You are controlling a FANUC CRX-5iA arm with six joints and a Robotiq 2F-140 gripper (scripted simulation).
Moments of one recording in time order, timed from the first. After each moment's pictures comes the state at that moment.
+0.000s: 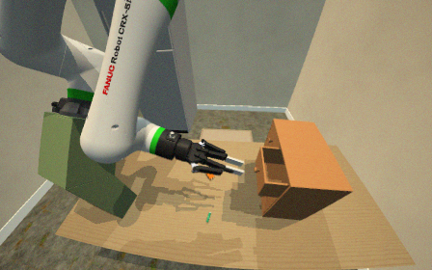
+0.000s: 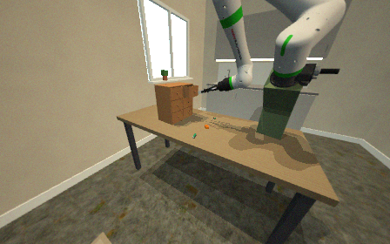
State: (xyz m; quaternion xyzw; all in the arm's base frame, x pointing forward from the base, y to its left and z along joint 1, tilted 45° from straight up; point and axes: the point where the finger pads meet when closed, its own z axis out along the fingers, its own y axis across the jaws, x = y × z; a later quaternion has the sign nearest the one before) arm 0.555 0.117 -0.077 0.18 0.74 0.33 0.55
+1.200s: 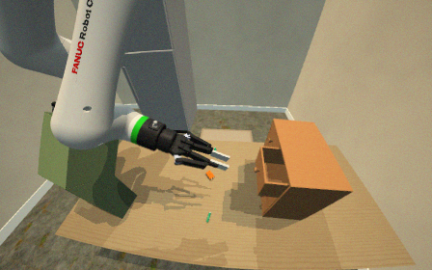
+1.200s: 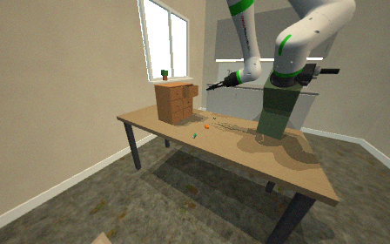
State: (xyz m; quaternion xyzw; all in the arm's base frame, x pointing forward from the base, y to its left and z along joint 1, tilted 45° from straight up) arm 0.503 0.097 -0.064 0.17 0.76 0.34 0.53
